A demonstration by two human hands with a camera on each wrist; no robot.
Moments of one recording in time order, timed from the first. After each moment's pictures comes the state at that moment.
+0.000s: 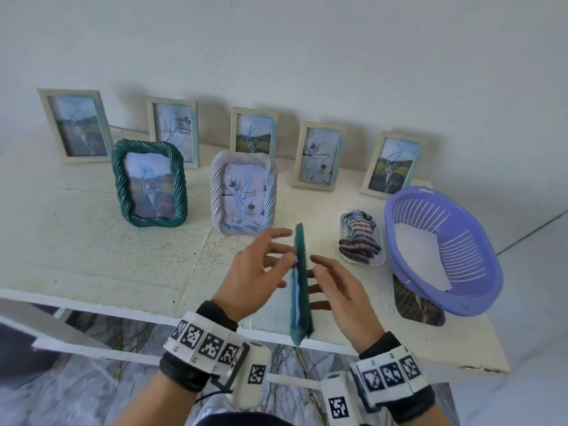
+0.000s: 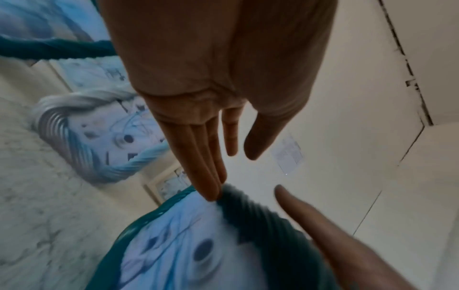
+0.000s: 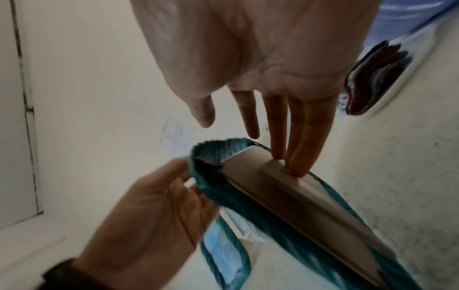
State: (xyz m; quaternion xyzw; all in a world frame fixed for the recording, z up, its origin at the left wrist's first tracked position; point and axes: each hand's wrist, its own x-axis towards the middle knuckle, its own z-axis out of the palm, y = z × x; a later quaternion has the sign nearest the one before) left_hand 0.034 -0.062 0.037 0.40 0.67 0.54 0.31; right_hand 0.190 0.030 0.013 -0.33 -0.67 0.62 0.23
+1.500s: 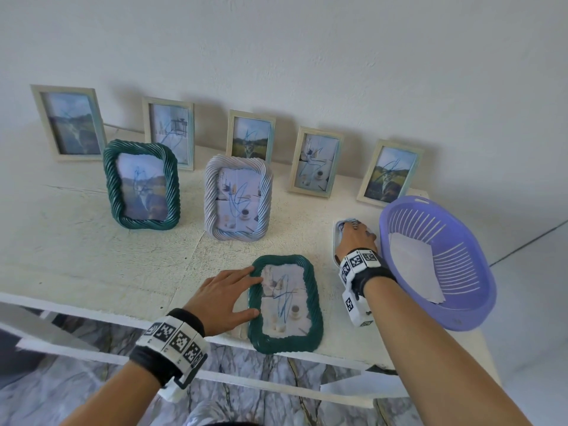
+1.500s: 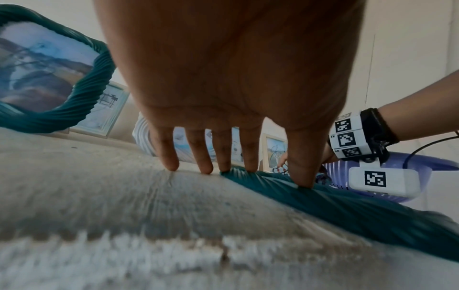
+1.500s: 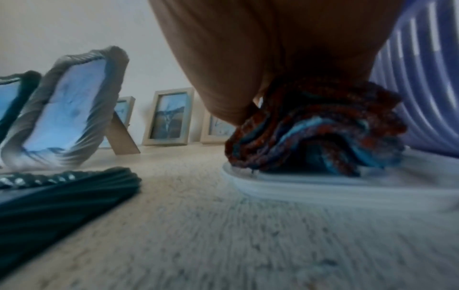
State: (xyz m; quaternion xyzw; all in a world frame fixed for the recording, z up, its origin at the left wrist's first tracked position) left_hand -0.016 -0.078 -0.048 0.58 0.77 0.07 0.24; right_hand 0.132 0.193 -0.027 -0.50 -0.86 0.04 -0.08
